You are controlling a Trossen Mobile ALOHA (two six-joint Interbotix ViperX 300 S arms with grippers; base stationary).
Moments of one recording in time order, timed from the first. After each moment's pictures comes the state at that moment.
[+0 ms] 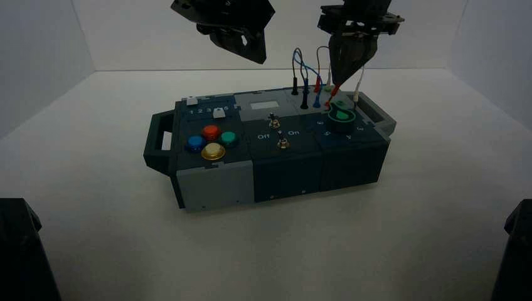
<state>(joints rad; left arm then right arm) -0.78 -0.18 0.82 -0.24 0.22 0.30 0.38 0.08 0.52 0.19 0.83 -0.32</state>
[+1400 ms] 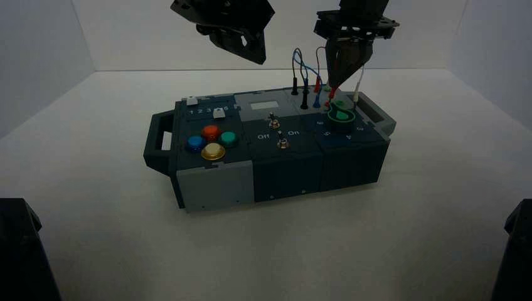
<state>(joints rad) -0.78 -0.18 0.83 -0.24 0.22 0.30 0.38 0.12 0.50 0.19 0.80 -0.32</state>
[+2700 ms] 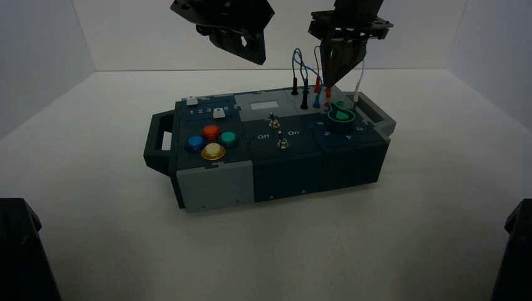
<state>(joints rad) -0.78 -0.18 0.83 -0.24 0.22 0.30 0.40 0.14 0.49 0.20 0.77 -0.32</state>
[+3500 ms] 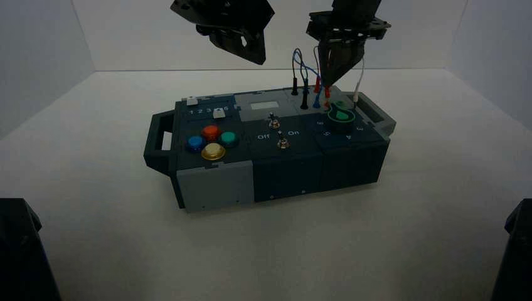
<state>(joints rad) -0.78 -0.18 0.83 -0.24 0.22 0.30 0.40 0.15 0.49 0.20 0.77 -0.32</state>
